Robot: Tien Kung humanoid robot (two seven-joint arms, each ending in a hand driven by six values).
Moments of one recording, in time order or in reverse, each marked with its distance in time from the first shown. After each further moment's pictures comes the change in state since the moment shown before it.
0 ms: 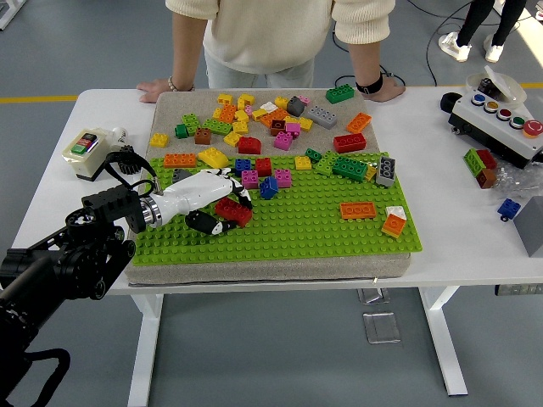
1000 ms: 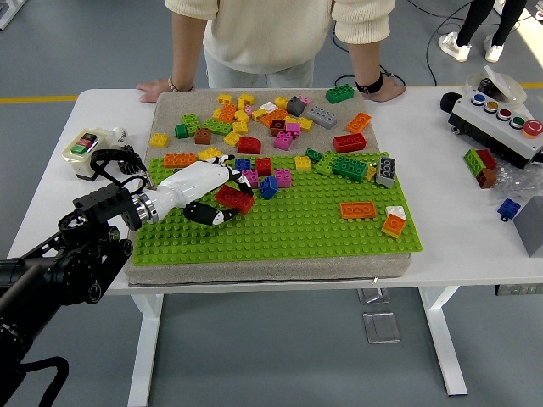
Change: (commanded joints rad) left arm 0.080 0.016 -0.119 -0.145 0.000 -0.021 0.017; right arm 0.000 -0.007 0.018 0.000 -0.003 0.007 0.002
